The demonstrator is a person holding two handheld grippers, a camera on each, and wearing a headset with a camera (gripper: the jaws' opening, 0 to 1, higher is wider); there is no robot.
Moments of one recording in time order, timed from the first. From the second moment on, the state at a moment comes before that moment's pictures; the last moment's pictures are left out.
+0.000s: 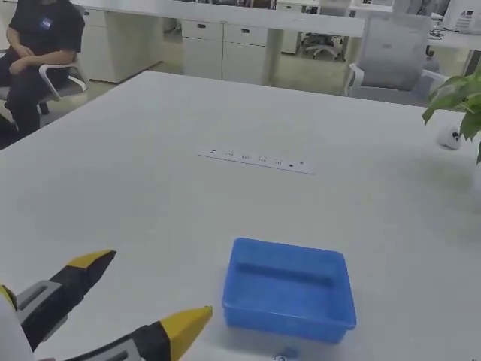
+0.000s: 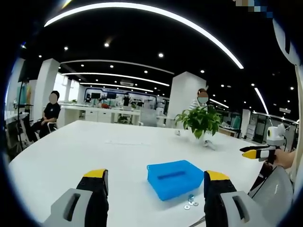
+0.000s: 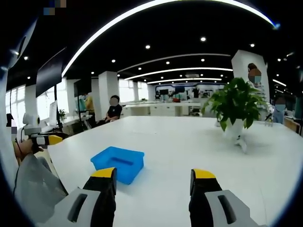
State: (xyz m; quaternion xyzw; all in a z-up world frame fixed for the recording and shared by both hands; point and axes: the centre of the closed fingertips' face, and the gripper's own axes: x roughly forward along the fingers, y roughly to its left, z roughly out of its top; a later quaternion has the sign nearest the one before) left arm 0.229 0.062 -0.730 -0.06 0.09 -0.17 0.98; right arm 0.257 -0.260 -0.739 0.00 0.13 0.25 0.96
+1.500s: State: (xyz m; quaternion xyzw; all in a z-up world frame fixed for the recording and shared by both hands) left arm 0.175 -0.037 -0.877 0.32 0.40 -0.55 0.66; right arm 0.193 -0.143 -0.838 -0.16 0.33 0.51 0.77
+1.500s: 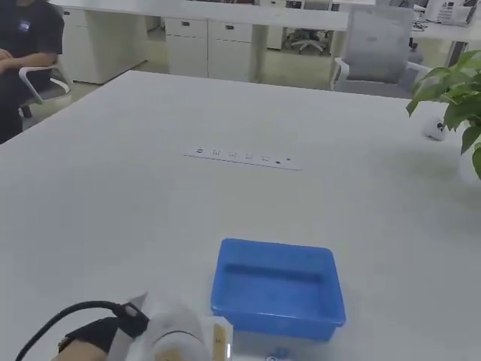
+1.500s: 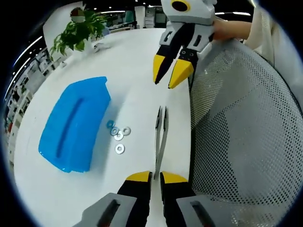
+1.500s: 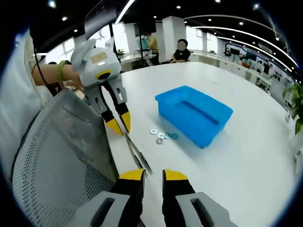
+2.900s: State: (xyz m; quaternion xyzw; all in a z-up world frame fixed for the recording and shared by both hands) left arm 0.150 -0.084 -0.791 0.29 0.25 -0.61 0.70; right arm 0.163 -0.111 -0.850 -0.25 0.30 0.61 0.69
